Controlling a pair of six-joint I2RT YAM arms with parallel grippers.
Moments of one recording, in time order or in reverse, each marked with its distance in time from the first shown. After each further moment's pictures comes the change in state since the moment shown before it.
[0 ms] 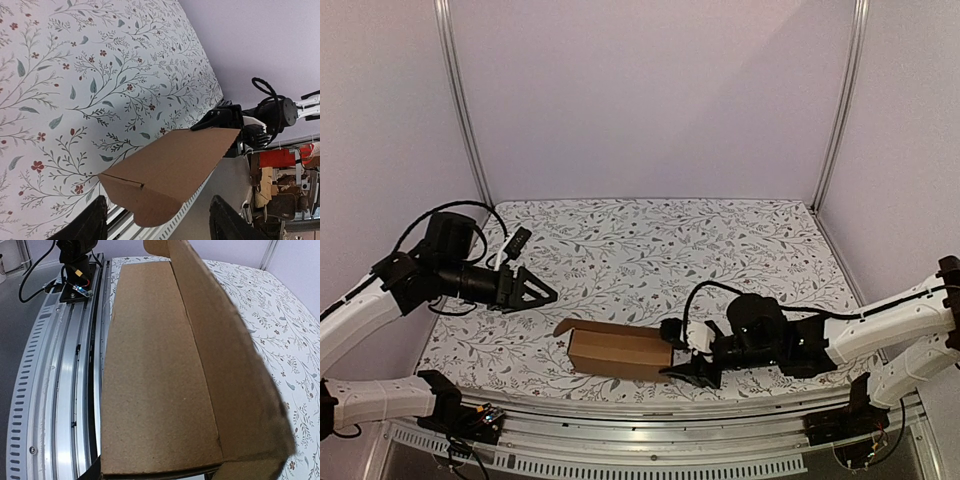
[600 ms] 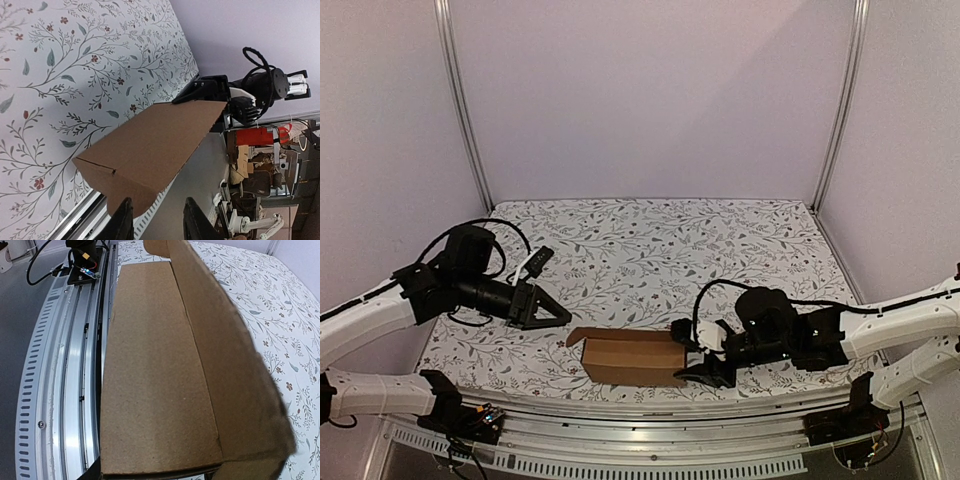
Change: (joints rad) left arm -0.095 0.060 -0.096 0.170 0.135 -0.109; right arm -0.033 -0.117 0.015 -0.226 -0.062 -0.023
